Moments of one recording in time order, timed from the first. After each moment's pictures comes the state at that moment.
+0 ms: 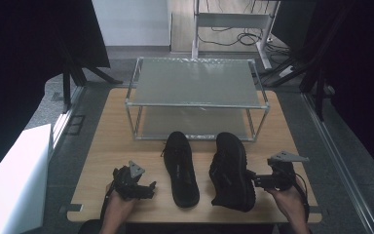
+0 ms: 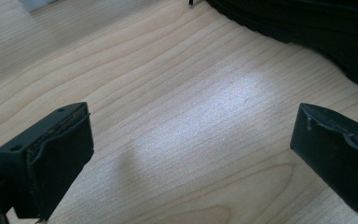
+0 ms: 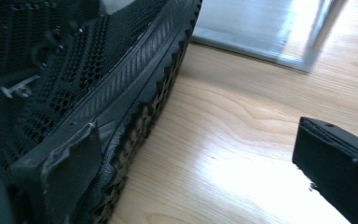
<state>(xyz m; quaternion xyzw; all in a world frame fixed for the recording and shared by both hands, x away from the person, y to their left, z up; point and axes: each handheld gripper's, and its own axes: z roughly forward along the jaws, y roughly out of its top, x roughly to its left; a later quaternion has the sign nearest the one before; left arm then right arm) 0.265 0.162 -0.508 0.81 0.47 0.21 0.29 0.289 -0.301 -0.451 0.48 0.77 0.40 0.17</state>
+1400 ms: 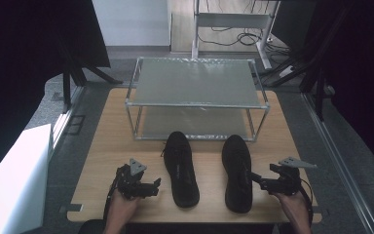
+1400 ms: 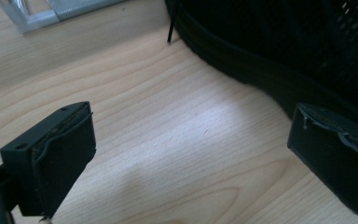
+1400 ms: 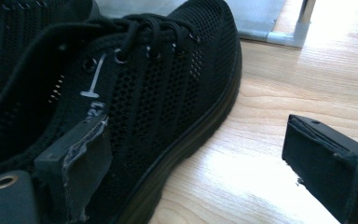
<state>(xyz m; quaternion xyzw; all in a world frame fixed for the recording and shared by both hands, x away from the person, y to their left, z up) 0.261 0.149 -0.484 0.78 0.49 0.19 0.33 0.282 -0.322 -0.471 0.49 0.74 0.43 0.14</state>
